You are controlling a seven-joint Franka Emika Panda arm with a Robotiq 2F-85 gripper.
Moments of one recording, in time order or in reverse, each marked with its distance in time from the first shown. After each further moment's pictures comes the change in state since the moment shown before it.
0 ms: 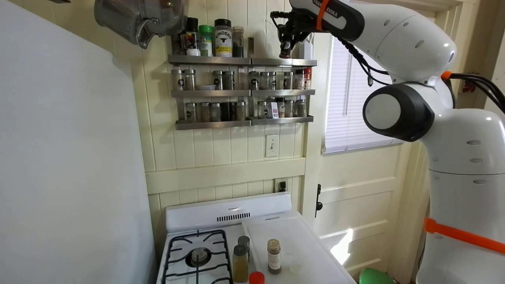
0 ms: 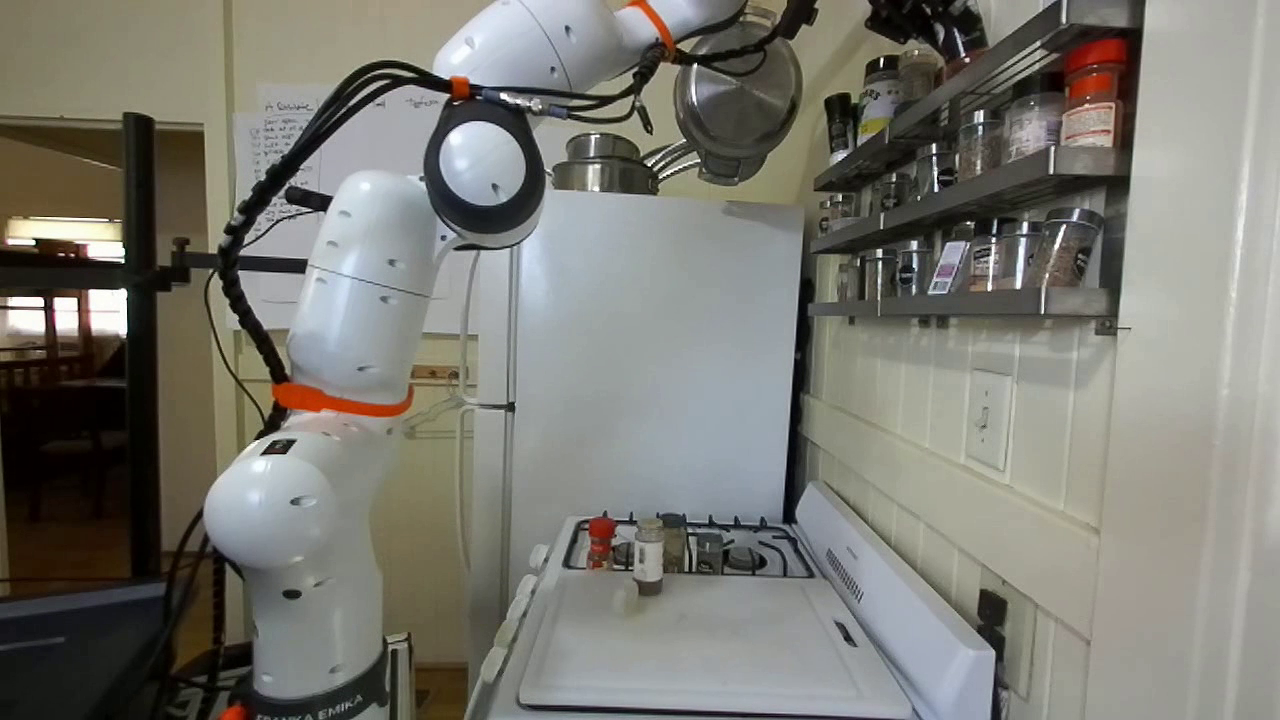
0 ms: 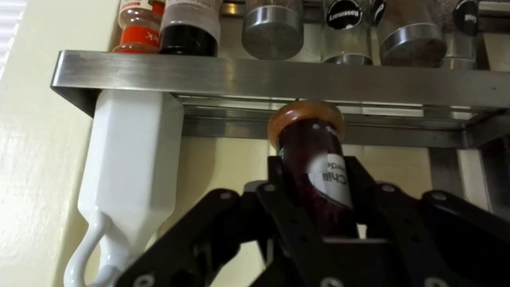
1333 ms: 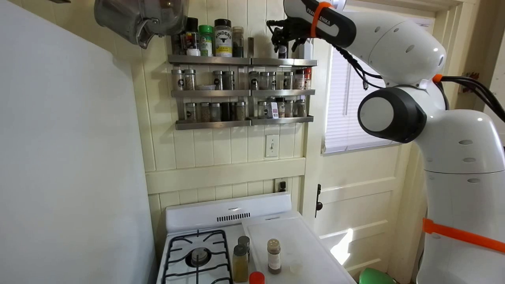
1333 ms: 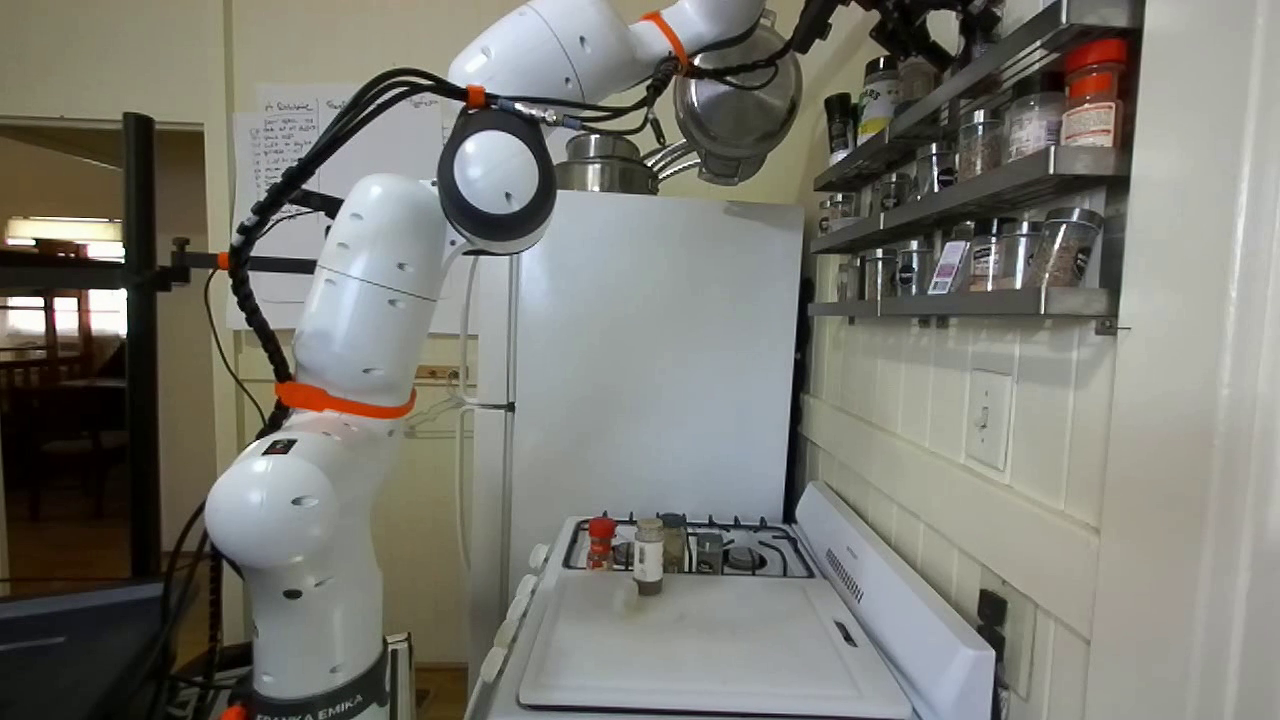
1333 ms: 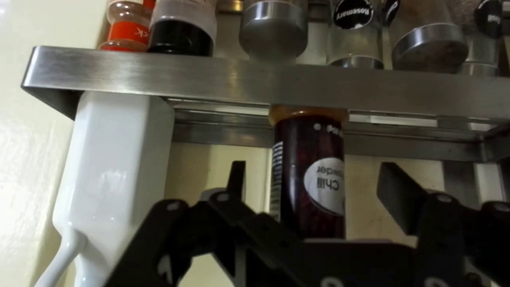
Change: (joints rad) arm 0.008 0.036 -0.002 0.009 -0.025 0.023 -0.002
